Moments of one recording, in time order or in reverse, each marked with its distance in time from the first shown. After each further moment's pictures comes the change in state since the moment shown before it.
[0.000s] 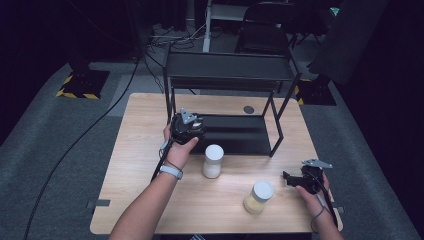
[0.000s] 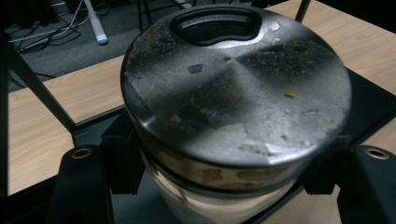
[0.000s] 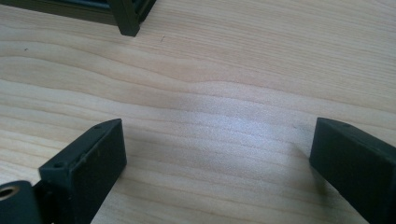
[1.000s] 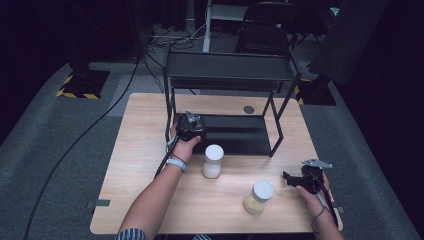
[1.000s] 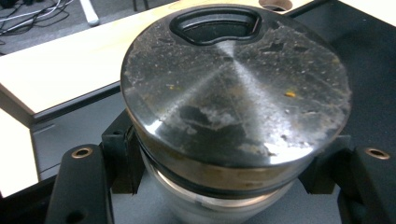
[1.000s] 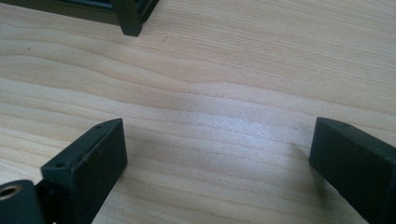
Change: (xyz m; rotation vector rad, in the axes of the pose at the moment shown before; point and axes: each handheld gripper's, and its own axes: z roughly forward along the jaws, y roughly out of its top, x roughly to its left) left arm 0.021 -0.019 0.066 0.053 -0.020 0.014; right arm -0.002 0.000 0.000 -0.002 0.010 -0.008
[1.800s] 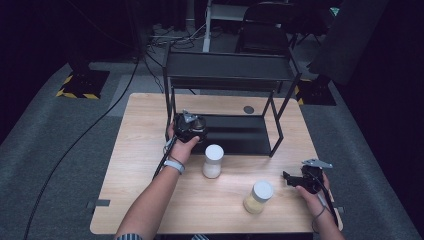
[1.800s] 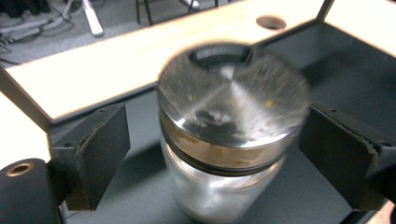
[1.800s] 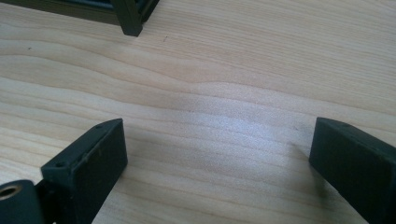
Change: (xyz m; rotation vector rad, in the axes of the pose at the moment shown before) left arm -0.003 -0.002 -0.027 -0.071 0.018 -0.019; right arm 0.000 0.000 0.000 0.001 0.002 -0.002
